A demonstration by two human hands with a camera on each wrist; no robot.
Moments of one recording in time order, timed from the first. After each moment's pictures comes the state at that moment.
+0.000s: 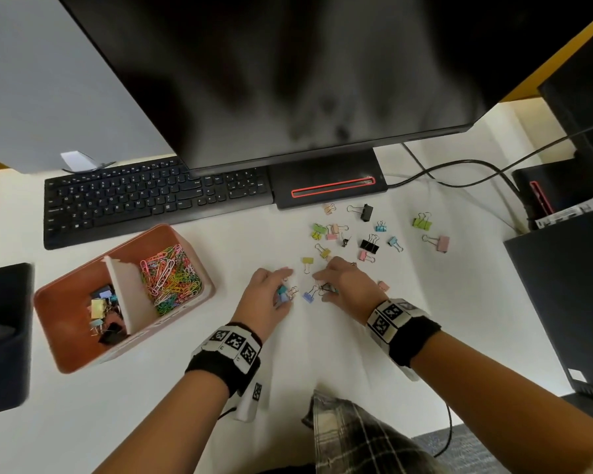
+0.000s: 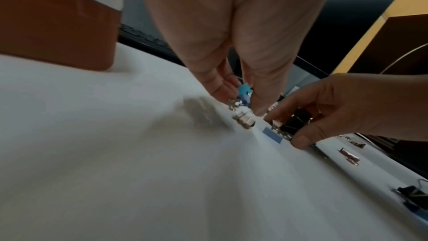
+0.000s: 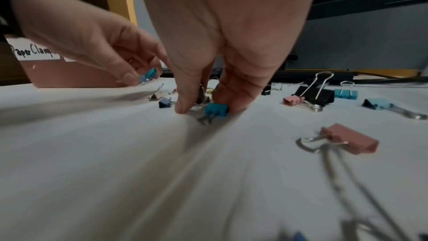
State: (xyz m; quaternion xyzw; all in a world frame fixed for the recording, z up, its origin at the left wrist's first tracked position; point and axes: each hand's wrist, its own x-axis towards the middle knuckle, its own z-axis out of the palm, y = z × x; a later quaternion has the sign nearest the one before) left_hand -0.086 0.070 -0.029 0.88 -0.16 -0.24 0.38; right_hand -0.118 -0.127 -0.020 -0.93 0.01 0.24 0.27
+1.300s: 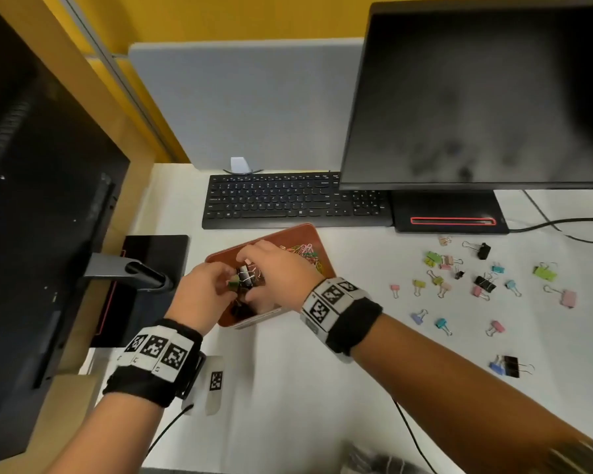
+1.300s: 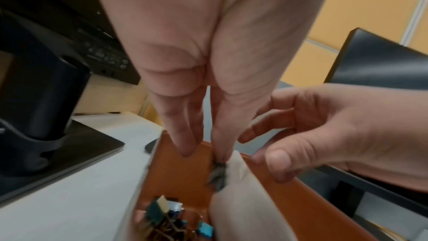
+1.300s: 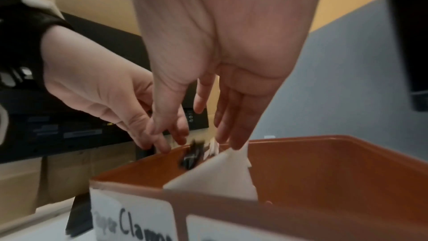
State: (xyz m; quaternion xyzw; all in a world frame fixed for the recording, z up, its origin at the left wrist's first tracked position) left_hand -0.064 0.315 0.077 0.95 0.03 -0.12 0.28; right_hand -0.037 0.153 0.081 -0.90 -0.23 0.20 0.31
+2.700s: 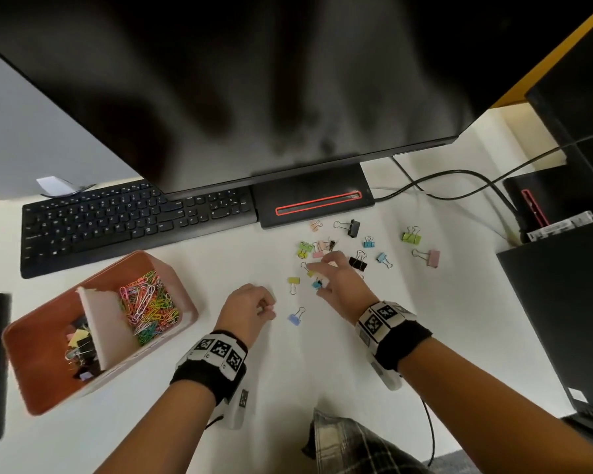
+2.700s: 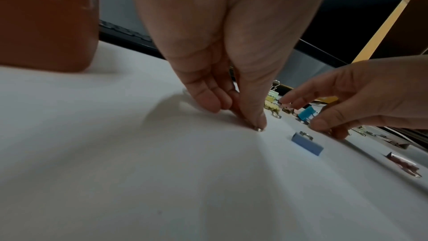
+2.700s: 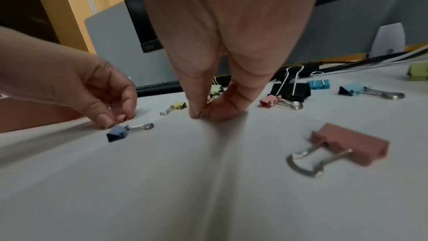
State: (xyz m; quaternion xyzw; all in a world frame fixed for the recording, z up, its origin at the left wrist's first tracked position) left_hand -0.058 0.059 -0.041 0.90 -0.14 -0.25 0.34; right_hand -0.094 -0.149 -0.020 -0.91 0.09 0.18 0.37
